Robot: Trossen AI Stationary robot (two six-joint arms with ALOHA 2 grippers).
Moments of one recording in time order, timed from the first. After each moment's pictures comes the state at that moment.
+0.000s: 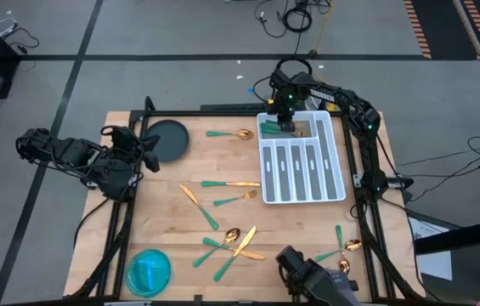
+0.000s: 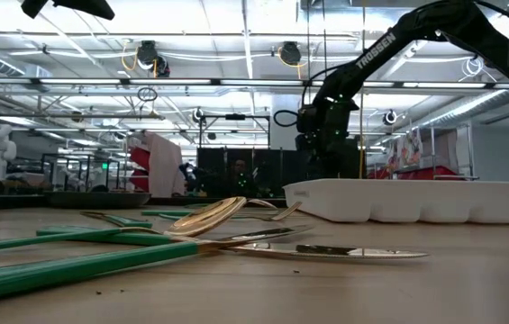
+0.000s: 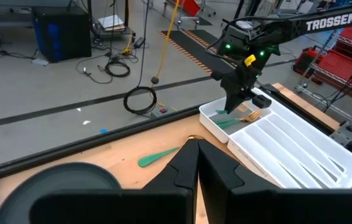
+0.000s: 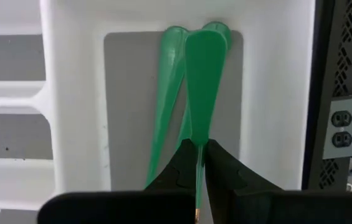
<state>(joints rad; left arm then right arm) -0.39 0.80 1.07 -1.11 -1.08 -1.04 -0.84 2.15 1.71 -0.99 -0.22 -0.85</state>
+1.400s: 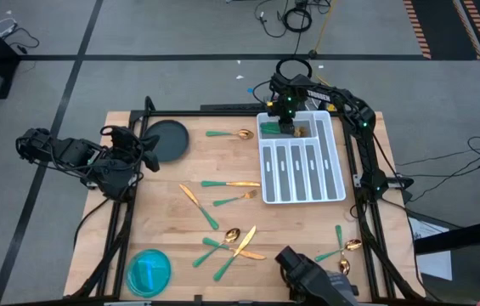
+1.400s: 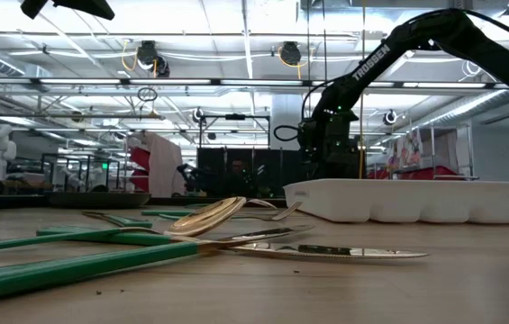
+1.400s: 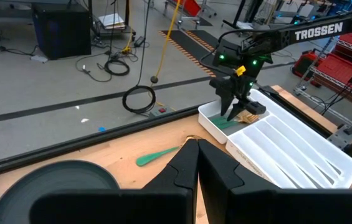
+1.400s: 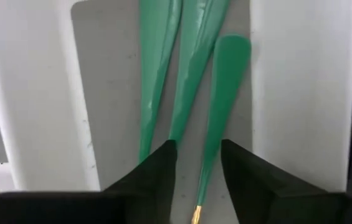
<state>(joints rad) -0.39 0.81 1.07 -1.11 -1.08 -1.07 -0.85 2.22 1.71 -1.02 -0.20 -0.79</state>
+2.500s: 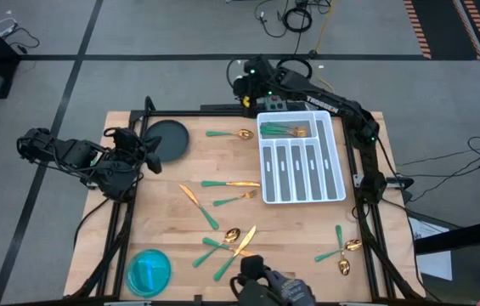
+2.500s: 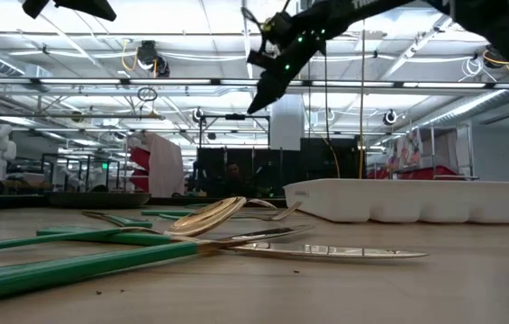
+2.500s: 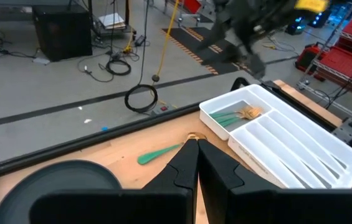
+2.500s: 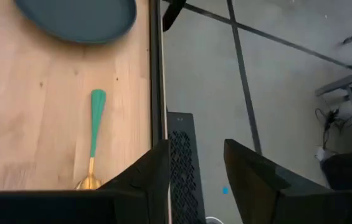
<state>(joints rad) -0.39 0.83 1.07 -1.11 -1.07 -1.06 -0.58 2.06 2.01 -0.64 -0.05 -0.63</state>
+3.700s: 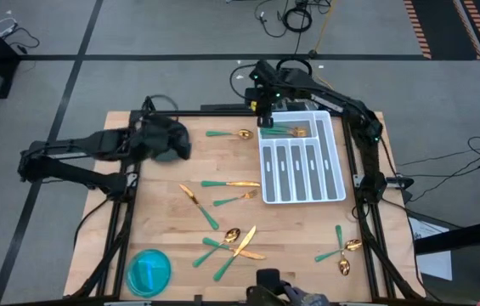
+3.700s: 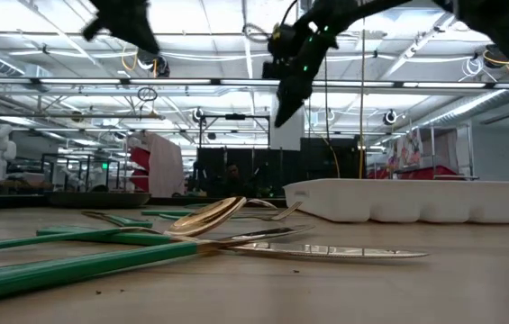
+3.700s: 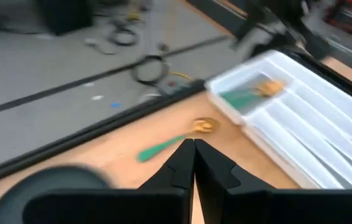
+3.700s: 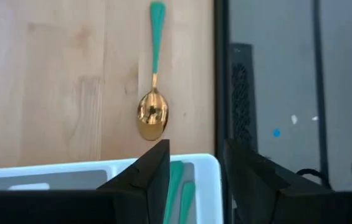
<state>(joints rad) 0.10 1.01 1.07 -0.72 -0.64 -0.58 -0.59 2.02 2.00 -1.01 -0.08 -0.60</state>
